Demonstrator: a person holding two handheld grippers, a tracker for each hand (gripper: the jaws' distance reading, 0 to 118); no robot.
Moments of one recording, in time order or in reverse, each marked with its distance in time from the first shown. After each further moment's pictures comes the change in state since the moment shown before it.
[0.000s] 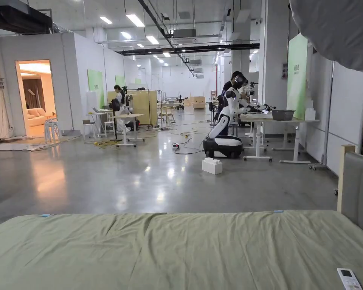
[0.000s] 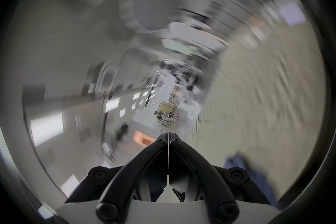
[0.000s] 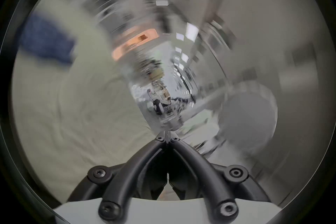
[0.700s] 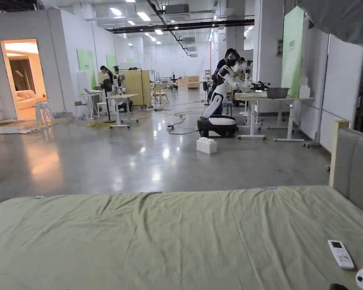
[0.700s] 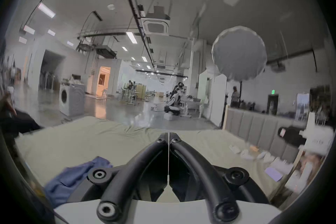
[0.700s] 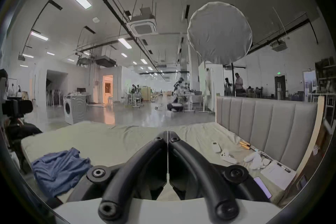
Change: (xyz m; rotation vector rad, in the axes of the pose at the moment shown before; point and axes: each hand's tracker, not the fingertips) left arm -0.056 -0.073 0.032 0.075 -0.030 1.553; right arm 0.047 -0.075 0.026 -0.108 -0.147 -1.482
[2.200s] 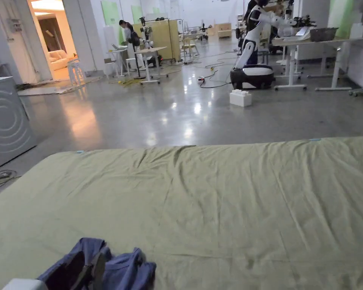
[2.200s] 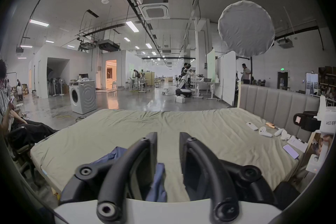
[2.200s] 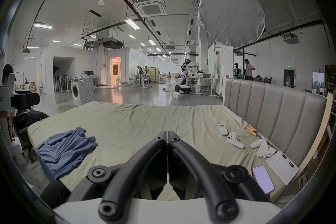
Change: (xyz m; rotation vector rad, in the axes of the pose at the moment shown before) left arm -0.047 -0.028 -0.029 -0.152 0.073 -0.049; right arm -0.012 -0.033 -0.012 -0.159 0.095 0.023
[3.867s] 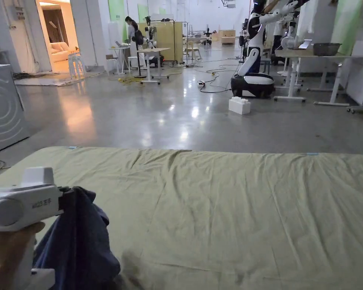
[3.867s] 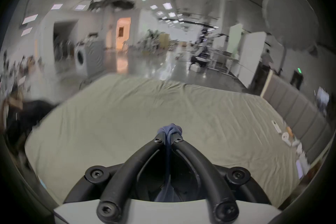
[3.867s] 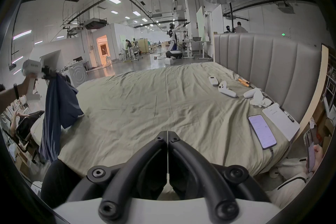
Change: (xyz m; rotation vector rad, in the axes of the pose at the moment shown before) left arm -0.081 0.069 -0.234 -0.310 0.041 0.054; right arm 0.038 -0.074 0.030 -0.313 -0.059 -0.153
